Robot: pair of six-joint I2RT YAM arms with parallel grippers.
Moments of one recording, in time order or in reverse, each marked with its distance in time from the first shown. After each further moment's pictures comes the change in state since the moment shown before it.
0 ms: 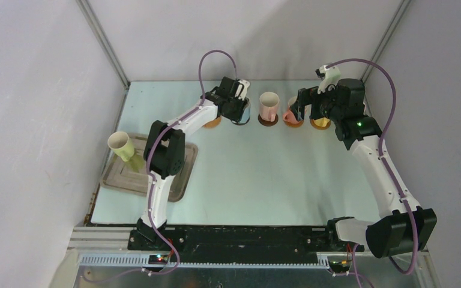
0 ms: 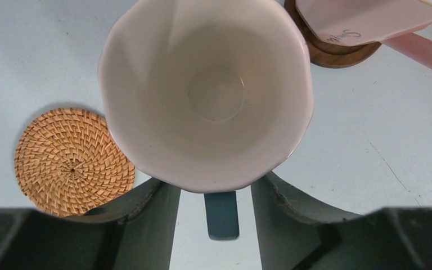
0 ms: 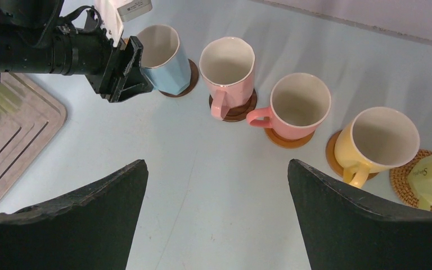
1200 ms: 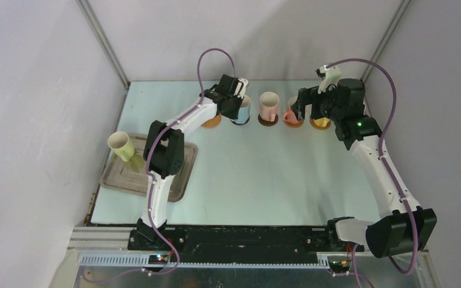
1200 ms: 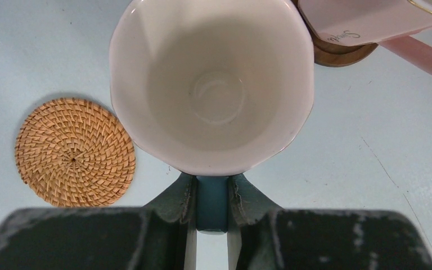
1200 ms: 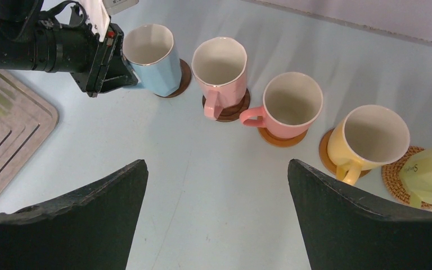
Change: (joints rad) left arm 0.006 0.000 0.041 -0.060 0.004 -0.034; right arm 0.000 0.000 0.000 0.000 0.026 -0.003
